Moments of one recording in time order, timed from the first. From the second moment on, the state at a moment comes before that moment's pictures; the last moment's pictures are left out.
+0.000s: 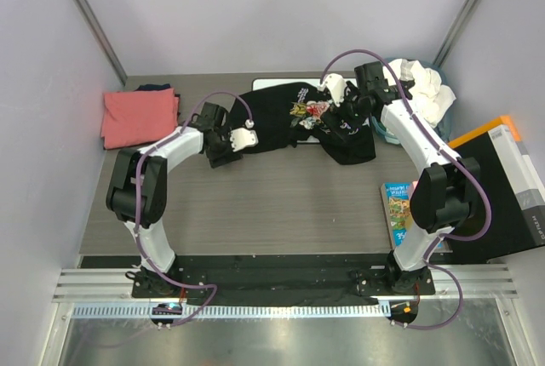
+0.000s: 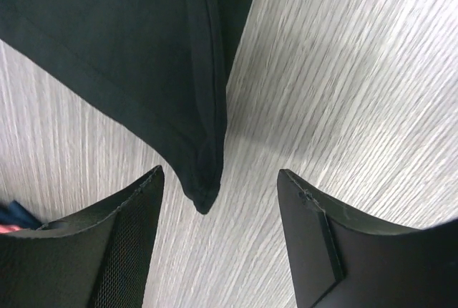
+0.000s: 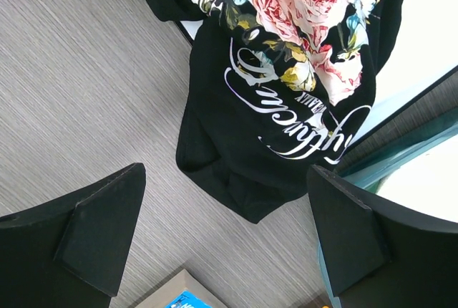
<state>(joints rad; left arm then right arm) -0.31 1.83 1.22 -0.49 0.13 1.00 0.23 1.73 1.57 -0.78 -0.27 -0.68</state>
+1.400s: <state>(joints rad) -0.36 1.76 1.72 -0.49 -0.11 0.91 0.32 1.82 1.27 -0.57 -0.18 -0.78</state>
